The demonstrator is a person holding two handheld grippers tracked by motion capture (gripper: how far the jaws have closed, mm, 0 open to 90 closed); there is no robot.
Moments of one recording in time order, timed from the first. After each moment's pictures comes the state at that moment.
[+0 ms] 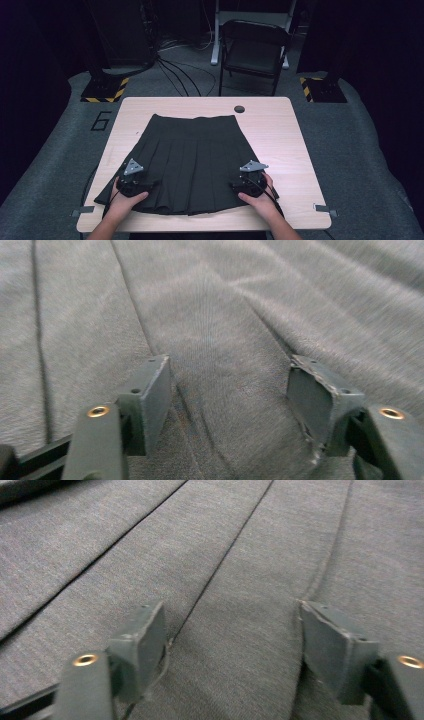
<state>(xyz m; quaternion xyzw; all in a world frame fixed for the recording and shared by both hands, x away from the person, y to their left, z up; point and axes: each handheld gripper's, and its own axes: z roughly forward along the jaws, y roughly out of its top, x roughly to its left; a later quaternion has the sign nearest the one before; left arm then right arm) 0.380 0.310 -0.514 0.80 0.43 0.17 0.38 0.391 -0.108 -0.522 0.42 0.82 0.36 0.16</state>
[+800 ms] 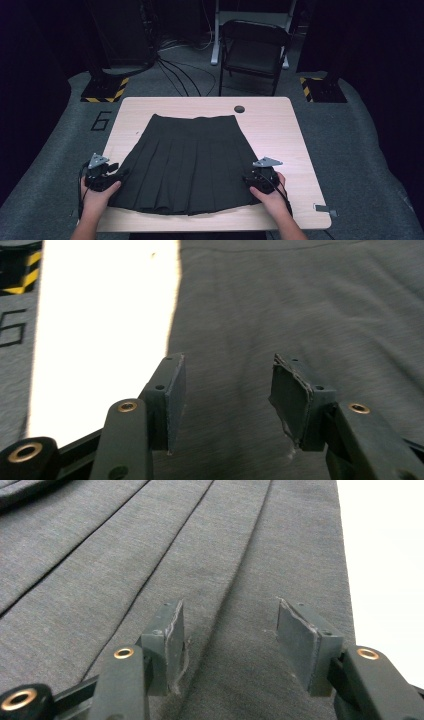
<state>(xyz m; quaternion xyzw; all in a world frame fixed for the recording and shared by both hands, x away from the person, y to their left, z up) 0.375 0.386 -0.488 0.72 0.54 0.23 0.37 0.392 -0.142 -0.504 0.45 0.80 0.35 0.18</state>
